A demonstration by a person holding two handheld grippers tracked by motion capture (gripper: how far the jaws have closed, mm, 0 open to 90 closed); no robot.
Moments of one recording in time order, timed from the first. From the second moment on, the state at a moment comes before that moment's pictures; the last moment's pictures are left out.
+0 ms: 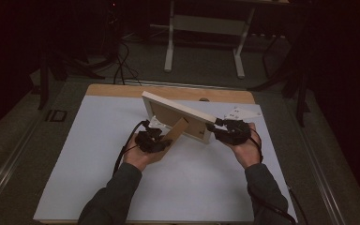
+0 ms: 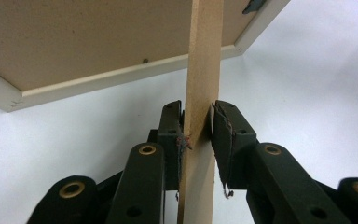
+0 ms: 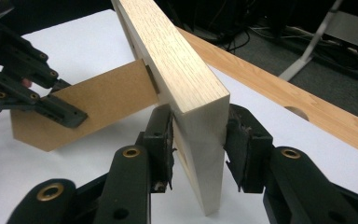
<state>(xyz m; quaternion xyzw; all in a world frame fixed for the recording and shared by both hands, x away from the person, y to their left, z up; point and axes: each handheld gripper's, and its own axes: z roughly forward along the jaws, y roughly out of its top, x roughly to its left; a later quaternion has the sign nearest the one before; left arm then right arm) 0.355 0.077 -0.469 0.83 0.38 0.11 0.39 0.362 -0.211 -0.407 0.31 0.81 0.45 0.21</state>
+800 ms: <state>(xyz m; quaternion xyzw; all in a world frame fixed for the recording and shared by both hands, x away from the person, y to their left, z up) 0.345 0.080 -0.481 0.84 0.37 0.11 0.38 0.347 -0.204 -0.412 0.28 0.82 0.45 0.22</state>
